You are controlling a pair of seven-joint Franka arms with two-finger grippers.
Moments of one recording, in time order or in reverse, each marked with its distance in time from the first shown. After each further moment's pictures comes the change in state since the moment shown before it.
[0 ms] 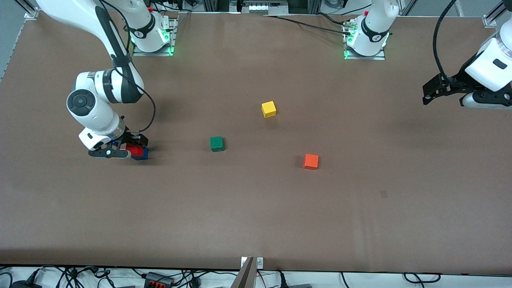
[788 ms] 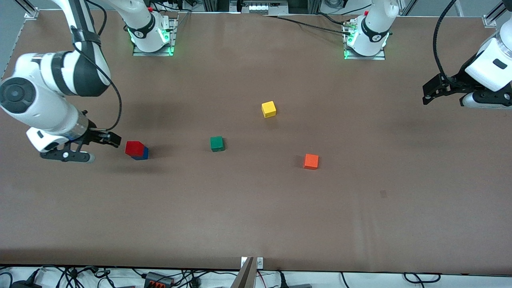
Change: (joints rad) left arm 0.000 0.000 0.000 0.000 0.000 -0.001 0.000; right arm -0.034 -0.048 -0.004 0.385 0.000 -0.504 -0.002
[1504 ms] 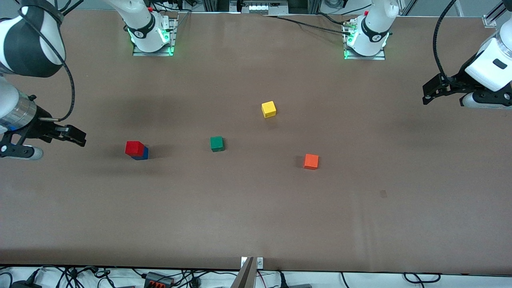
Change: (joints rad) left arm 0.000 0.000 0.000 0.000 0.000 0.000 0.000; right arm -0.072 -0.006 -0.002 0.232 0.060 -0.150 -0.053
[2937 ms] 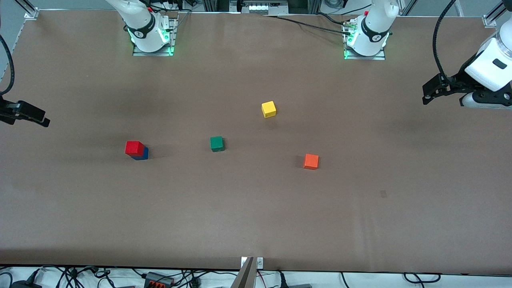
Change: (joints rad) left arm 0.000 0.000 0.000 0.000 0.000 0.000 0.000; right arm -0.254 -0.091 0.160 0.008 0.016 -0.135 -0.146
